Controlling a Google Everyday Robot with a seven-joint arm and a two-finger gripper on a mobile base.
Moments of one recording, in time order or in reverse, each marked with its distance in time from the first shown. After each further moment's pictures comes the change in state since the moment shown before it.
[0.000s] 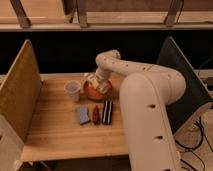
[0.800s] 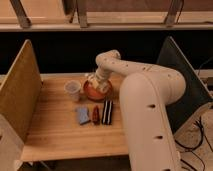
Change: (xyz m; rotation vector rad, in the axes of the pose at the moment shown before) arm 0.001 -0.001 0.001 0.000 0.001 0.001
